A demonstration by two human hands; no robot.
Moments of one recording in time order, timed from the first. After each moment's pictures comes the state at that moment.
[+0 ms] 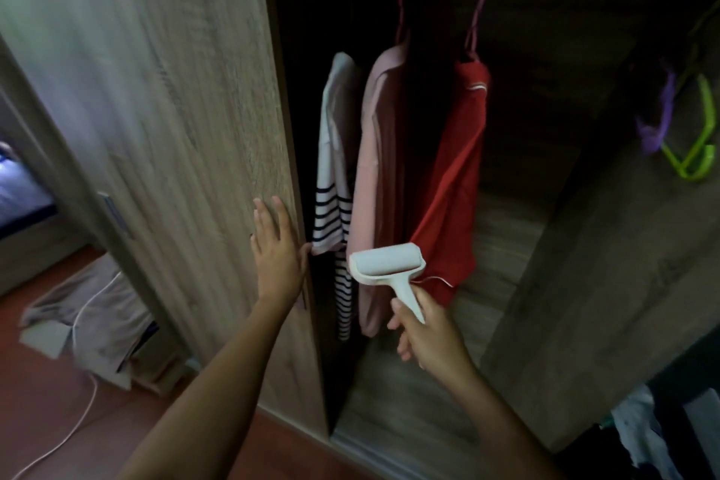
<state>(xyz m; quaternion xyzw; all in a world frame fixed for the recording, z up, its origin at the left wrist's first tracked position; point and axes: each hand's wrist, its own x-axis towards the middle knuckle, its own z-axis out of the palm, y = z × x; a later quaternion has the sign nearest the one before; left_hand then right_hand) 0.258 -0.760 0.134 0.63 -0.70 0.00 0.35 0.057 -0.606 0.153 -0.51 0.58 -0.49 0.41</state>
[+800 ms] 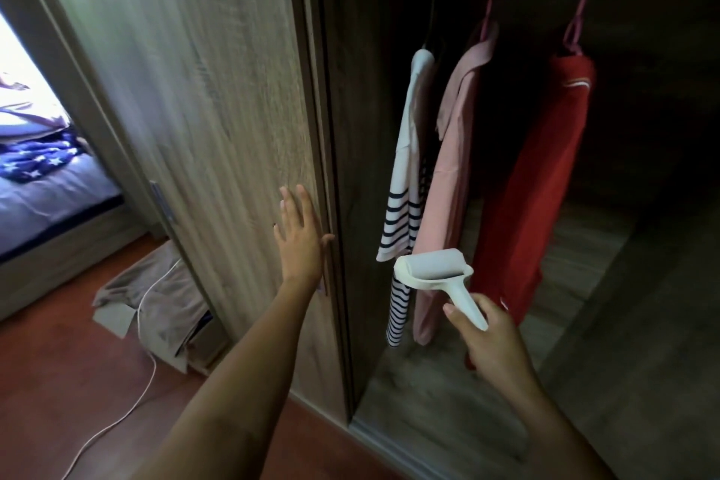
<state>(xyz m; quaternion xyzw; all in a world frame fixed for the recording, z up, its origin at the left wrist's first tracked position) 0.334 -0.803 0.148 0.67 -0.67 -0.02 0.32 0.089 -0.637 0.148 -0.53 0.62 -0.49 0.29</state>
